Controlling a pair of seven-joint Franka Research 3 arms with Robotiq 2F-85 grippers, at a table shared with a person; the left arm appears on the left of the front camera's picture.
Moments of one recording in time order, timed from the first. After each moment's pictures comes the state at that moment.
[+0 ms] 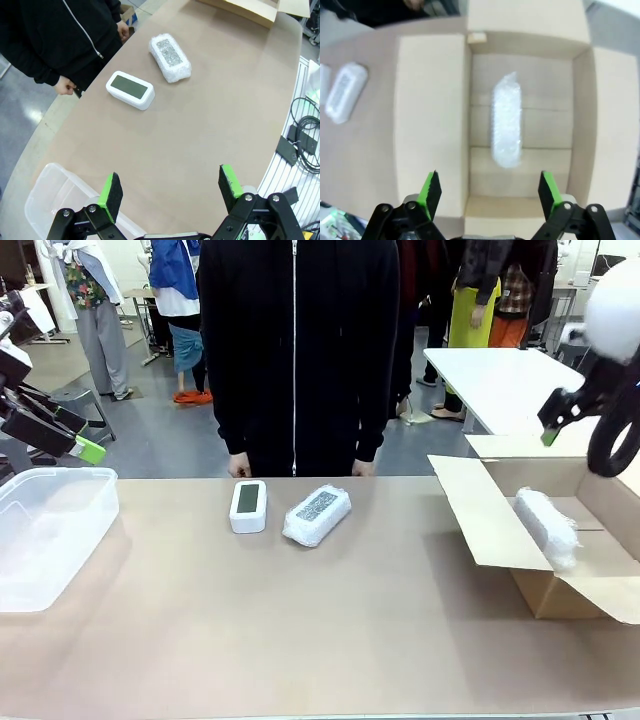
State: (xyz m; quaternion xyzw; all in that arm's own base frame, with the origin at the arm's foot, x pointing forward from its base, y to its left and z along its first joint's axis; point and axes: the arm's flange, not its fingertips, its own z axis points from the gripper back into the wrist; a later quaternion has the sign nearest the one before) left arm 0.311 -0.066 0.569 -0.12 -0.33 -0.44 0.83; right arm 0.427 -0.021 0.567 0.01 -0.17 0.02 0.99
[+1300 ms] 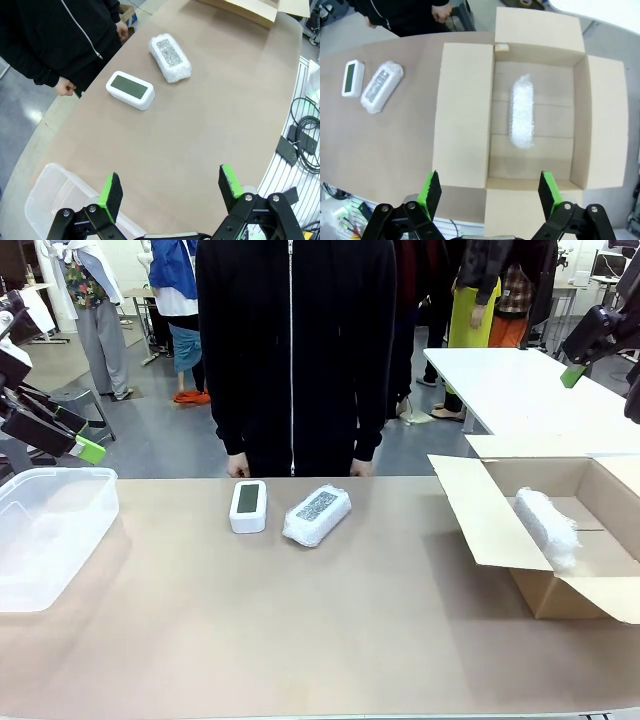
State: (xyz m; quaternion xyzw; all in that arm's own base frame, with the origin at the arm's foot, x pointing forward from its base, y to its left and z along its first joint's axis) left arm 0.311 -0.066 0.569 -0.12 -0.33 -0.44 0.83; right arm 0.368 0.003 0.649 0.02 -0.21 0.03 0.98
